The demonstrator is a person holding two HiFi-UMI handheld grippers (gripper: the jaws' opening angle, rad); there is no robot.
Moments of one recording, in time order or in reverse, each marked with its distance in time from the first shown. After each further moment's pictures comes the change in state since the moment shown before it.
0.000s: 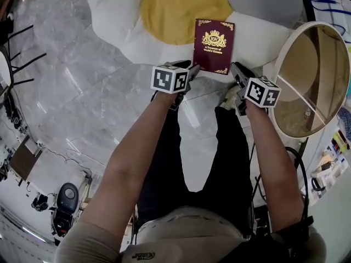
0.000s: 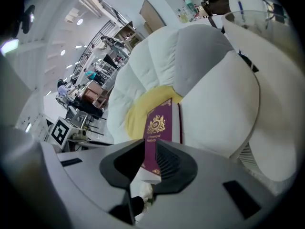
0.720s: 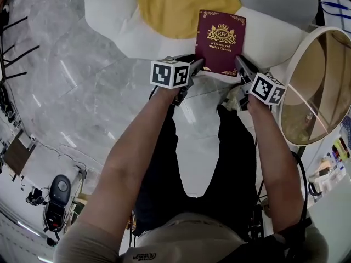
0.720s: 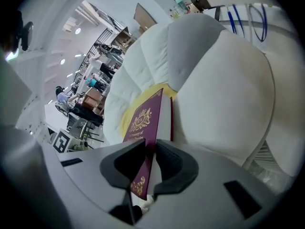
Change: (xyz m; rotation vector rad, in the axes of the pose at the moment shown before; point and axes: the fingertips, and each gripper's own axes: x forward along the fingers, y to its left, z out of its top) left arm 0.030 0.014 -0.009 -0.090 -0.072 -0.058; right arm 0.026 -0.022 -0.002 0.058 -0.059 0.033
